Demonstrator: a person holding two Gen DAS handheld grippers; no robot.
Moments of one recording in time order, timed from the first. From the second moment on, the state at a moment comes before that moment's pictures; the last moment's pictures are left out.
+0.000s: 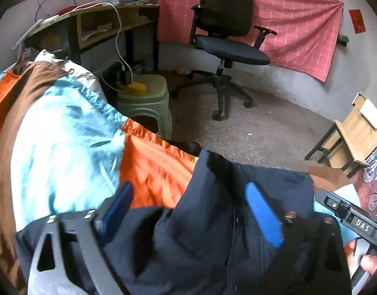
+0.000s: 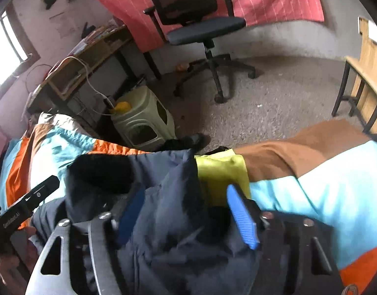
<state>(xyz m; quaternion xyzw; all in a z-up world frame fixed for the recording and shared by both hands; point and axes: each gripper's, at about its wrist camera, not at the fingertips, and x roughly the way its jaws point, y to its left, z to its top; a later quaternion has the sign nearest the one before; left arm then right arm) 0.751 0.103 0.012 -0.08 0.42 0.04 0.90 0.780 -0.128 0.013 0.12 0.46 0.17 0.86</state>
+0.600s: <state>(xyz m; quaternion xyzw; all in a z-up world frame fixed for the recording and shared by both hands) 0.721 0.112 0.020 -0.13 0.40 0.03 0.90 0.773 -0.127 0.018 0.13 0.44 0.20 0.87</state>
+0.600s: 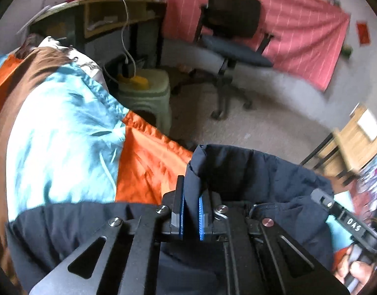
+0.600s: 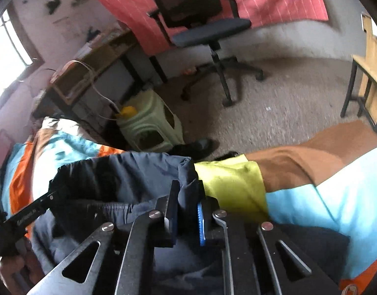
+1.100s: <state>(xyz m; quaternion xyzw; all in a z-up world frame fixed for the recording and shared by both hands) 0.514 0.101 0.080 -0.11 0.29 -0.10 0.95 0.556 -0.157 0.100 0.06 0.30 0.28 0.91</state>
